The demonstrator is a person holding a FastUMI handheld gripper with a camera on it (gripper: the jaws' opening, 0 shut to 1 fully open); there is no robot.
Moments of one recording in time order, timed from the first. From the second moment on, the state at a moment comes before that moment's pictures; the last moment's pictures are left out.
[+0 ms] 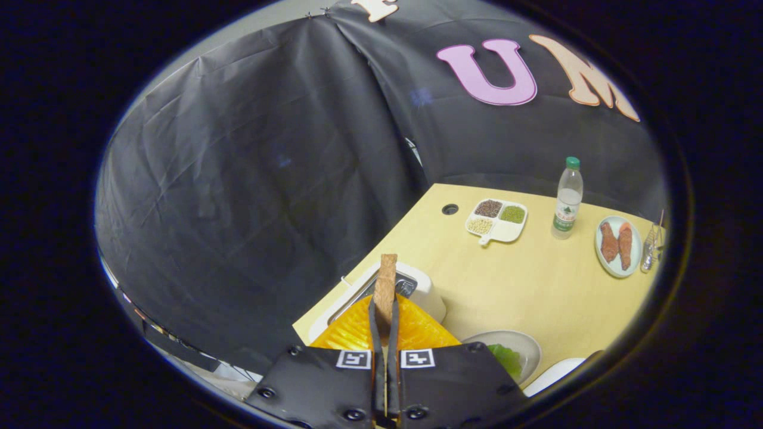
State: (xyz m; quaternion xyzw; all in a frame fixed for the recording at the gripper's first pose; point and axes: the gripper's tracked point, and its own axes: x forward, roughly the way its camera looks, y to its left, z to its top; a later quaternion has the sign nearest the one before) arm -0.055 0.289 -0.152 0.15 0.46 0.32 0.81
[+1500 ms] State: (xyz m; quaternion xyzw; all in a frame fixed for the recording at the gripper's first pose) arm -0.116 0.171 -0.246 0.23 0.49 0.23 0.81
